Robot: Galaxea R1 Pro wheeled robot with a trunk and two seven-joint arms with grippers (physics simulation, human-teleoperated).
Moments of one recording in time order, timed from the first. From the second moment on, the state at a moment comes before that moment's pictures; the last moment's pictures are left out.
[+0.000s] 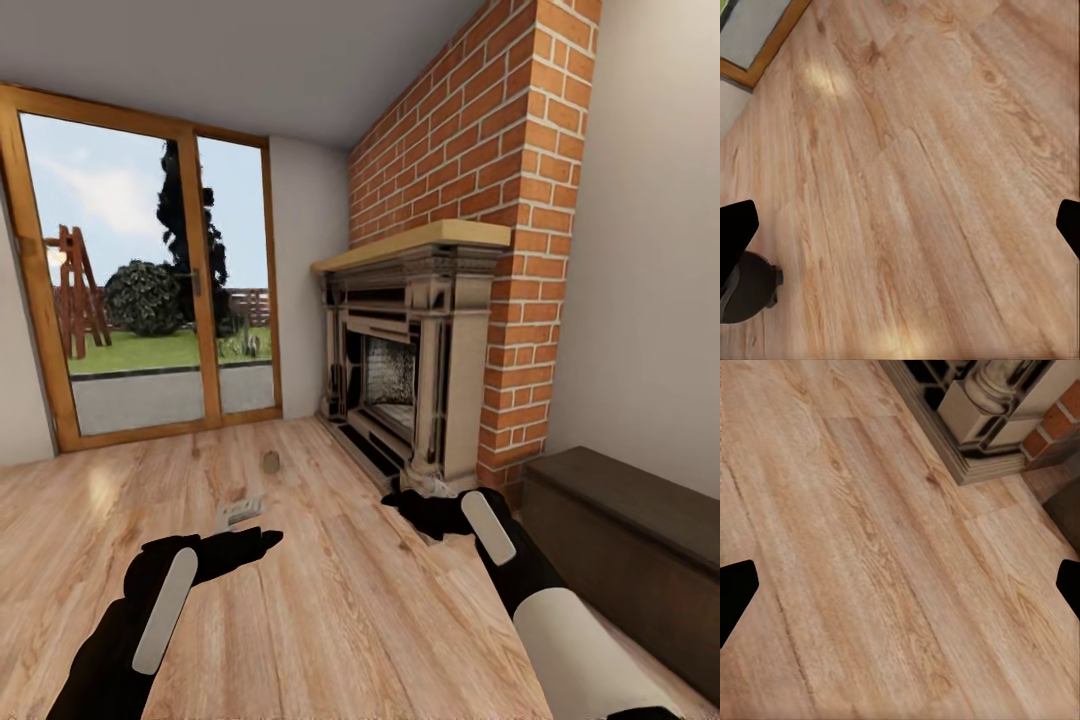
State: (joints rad) left arm -0.36 0.01 0.04 -1.43 0.44 0.98 0.08; right arm -0.71 0.06 0.09 -0.83 -0.88 0.82 -0.18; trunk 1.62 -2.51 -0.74
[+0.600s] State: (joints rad) left arm -0.36 0.02 0.05 -1.41 0.42 0.95 0.09; right arm -0.71 0.03 0.09 -0.81 -0.89 0.79 -0.17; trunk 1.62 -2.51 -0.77
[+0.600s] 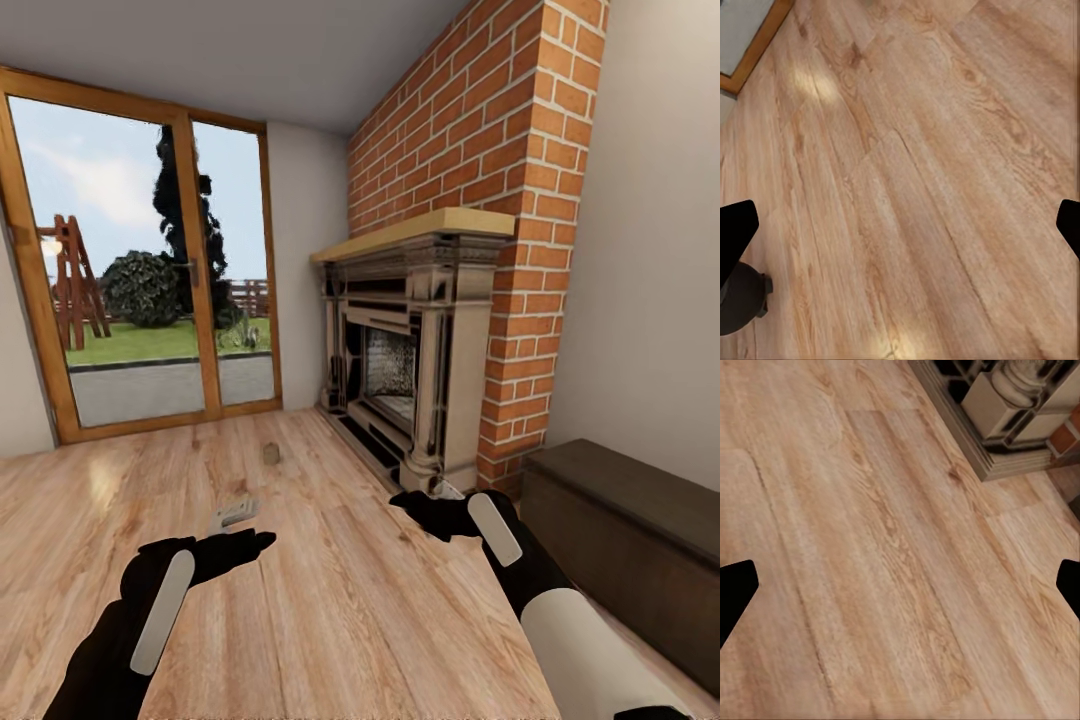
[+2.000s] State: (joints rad) left arm -0.36 0.06 0.14 -1.40 0.44 0.93 0.08; right arm -0.71 0.03 0.10 -0.81 -0.89 0.78 -0.13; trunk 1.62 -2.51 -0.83
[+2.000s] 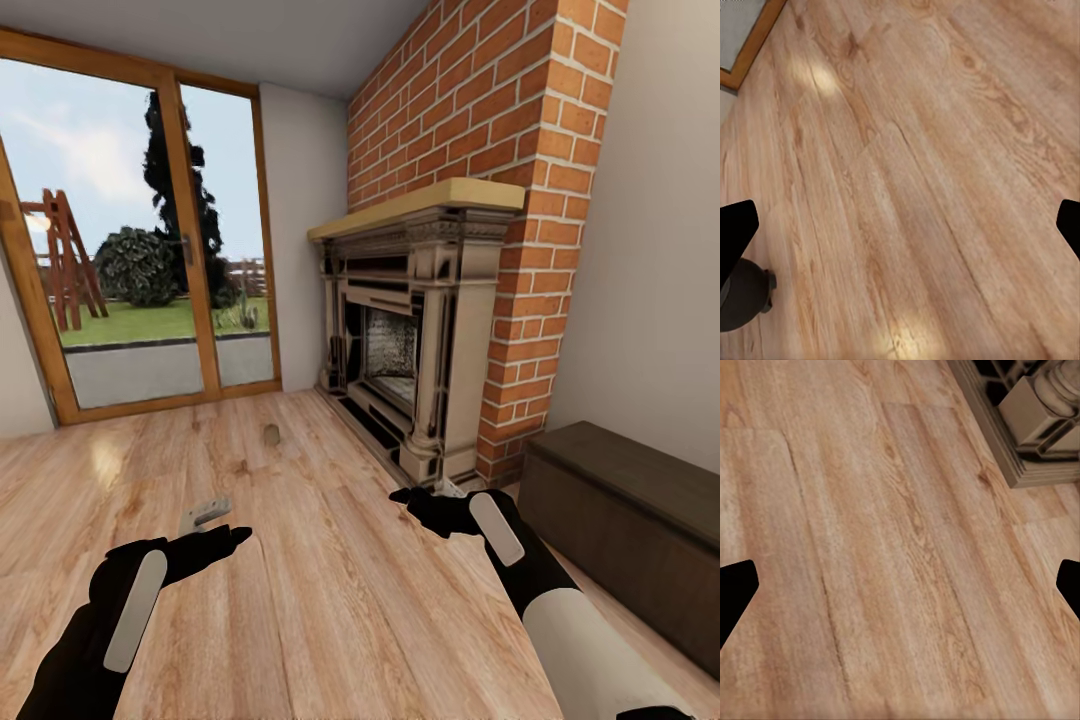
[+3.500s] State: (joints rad) left arm -0.36 0.06 0.14 -1.40 0.45 0.94 -0.02; right arm -0.71 0.02 0.10 -0.81 -0.89 0.73 -0.03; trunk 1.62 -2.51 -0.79
